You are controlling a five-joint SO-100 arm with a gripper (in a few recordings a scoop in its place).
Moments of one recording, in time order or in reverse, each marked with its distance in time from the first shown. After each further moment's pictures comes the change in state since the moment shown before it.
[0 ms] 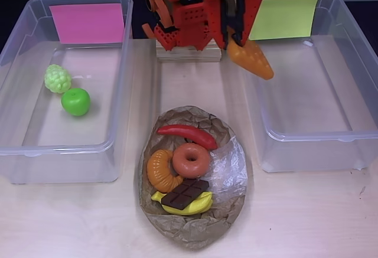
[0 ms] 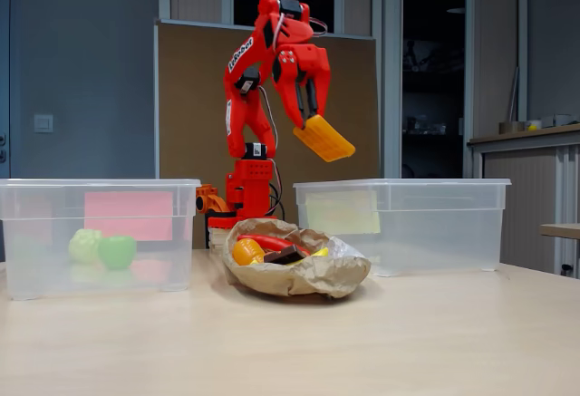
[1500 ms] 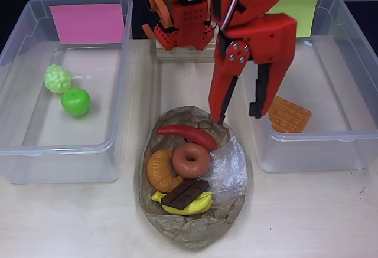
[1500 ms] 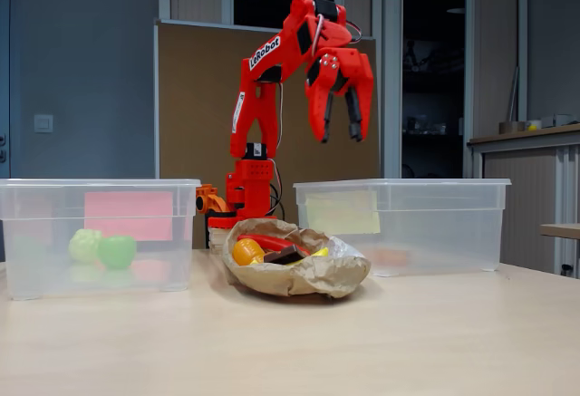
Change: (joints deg) arm 5.5 -37.1 -28.5 -10.3 -11.2
